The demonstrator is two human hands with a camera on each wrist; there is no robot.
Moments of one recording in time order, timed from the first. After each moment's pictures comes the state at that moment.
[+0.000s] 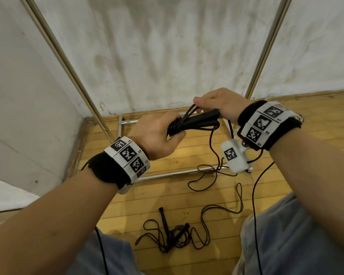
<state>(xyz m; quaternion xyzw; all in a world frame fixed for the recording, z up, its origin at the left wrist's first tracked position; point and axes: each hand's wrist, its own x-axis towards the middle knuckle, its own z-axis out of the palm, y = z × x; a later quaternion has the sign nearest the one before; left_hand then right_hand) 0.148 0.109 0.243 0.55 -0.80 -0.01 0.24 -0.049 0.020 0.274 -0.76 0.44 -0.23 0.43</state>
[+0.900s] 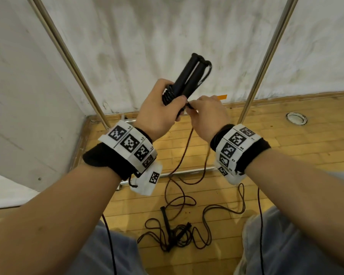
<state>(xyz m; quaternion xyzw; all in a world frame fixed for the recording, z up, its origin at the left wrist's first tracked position) 0.130 0.097 0.278 0.55 -0.58 -0.34 0.51 0.000 0.047 0.242 -0.81 0.53 -0.23 0.05</state>
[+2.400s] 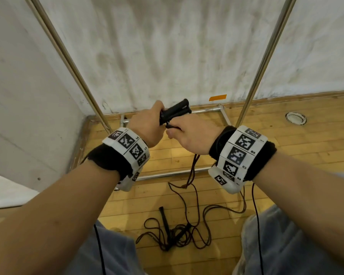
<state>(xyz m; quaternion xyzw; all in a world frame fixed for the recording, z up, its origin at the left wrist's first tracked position) 0.165 0.075 0.232 0.70 -0.70 -0.06 0.13 0.008 0.081 0.263 -0.89 0.38 -0.10 0.25</state>
